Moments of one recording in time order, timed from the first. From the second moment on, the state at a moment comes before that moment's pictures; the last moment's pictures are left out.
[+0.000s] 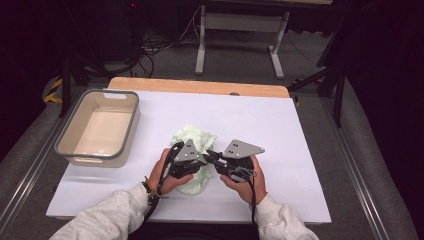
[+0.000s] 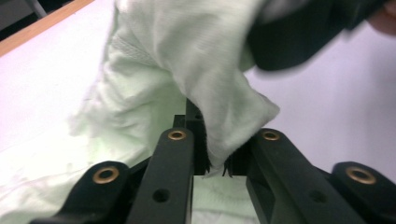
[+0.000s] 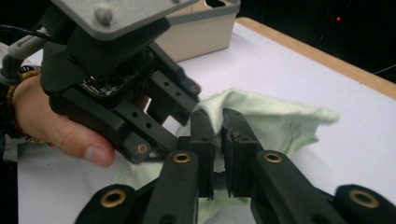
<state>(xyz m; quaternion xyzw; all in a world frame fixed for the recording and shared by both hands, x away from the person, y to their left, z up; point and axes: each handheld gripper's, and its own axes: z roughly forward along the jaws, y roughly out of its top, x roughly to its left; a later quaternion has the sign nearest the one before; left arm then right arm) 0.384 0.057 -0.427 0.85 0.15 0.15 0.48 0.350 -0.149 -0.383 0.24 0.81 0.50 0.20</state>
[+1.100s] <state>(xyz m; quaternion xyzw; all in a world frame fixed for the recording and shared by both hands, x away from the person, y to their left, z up) 0.361 0.164 -0.412 0.87 0.16 0.17 0.43 0.427 -0.099 -0.436 0.20 0.87 0.42 0.16</state>
